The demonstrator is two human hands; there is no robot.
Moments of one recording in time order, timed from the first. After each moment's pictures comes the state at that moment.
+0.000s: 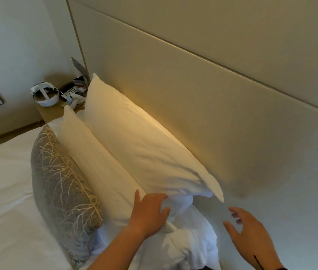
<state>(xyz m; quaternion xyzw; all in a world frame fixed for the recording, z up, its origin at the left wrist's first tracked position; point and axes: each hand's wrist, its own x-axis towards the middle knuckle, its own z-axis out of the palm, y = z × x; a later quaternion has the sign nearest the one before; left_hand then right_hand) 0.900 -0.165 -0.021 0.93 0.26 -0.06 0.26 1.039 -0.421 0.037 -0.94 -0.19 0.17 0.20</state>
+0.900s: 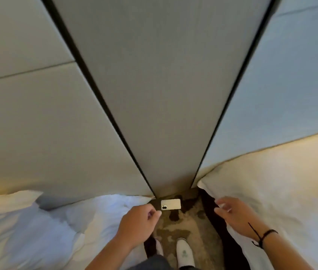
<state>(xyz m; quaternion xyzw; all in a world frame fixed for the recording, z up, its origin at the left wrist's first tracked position) 0.940 -0.531 -0.009 0.93 -0.14 -0.27 0.22 0.851 -0.827 -0.001 -0.86 0.25 0.27 0.35</state>
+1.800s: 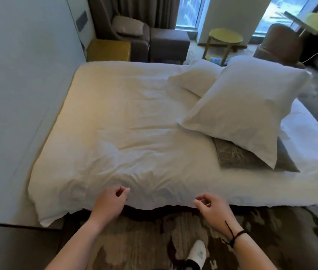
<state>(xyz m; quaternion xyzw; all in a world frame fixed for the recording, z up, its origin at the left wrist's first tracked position) 0.652 -0.810 -0.022 0.68 -0.57 -0.42 0.17 0.333 -0.741 0.000 -0.48 0.76 -0.17 0.40</state>
